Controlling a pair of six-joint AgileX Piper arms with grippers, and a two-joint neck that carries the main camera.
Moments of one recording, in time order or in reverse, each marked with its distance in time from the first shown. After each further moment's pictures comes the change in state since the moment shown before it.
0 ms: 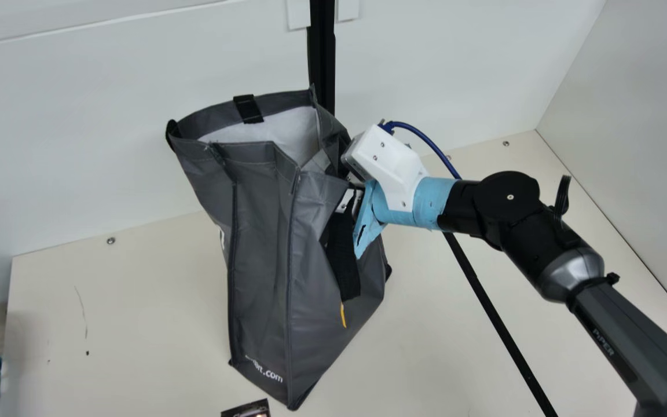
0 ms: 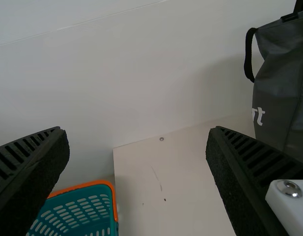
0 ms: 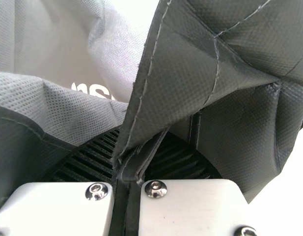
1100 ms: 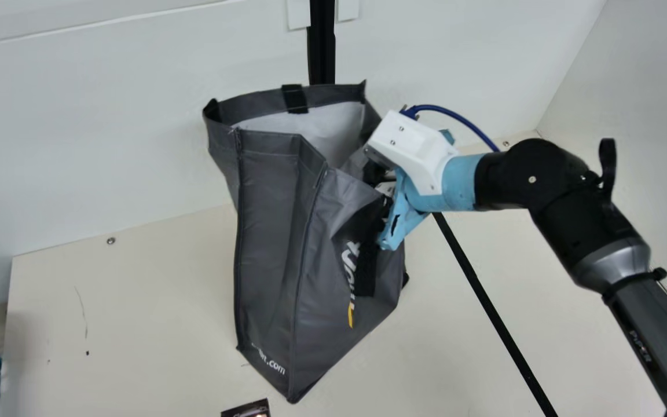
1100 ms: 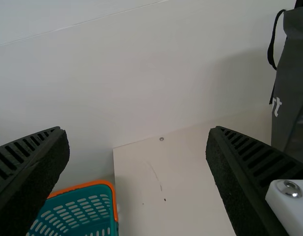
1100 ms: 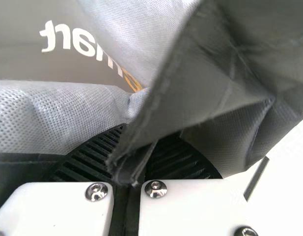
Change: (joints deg) left arm 0.0 0.0 0.0 0.0 0.0 0.0; right arm -2.7 -2.7 -11.7 -36.1 9.9 29.3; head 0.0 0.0
